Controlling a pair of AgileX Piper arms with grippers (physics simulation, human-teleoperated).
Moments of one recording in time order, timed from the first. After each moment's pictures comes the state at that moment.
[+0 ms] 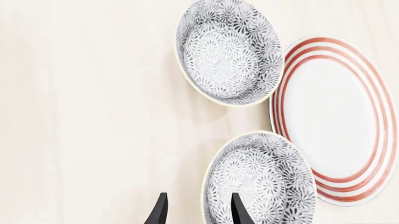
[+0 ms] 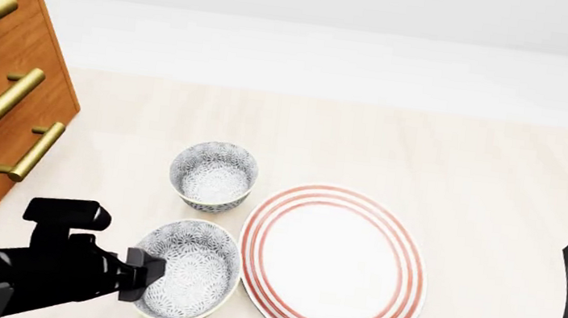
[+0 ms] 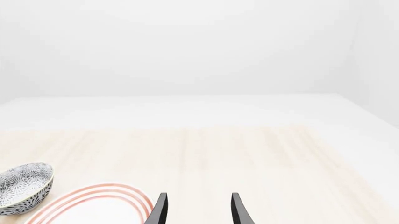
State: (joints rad) left arm -0.51 1.27 -0.18 -0.20 -0.45; right arm -0.01 0.02 0.00 -0.01 0.01
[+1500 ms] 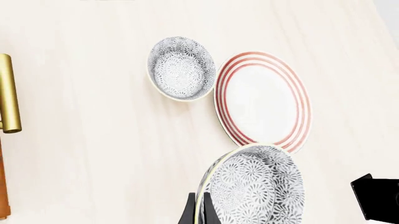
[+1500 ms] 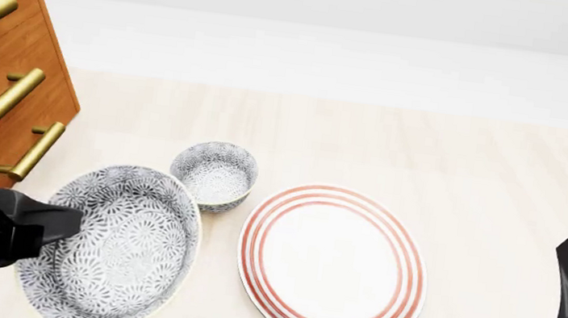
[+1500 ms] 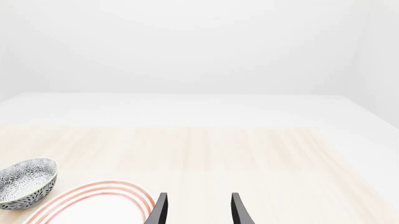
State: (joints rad) left arm -0.59 0.61 -0.55 0.74 -0.41; right arm 0.01 0.05 0.00 -0.04 -0.01
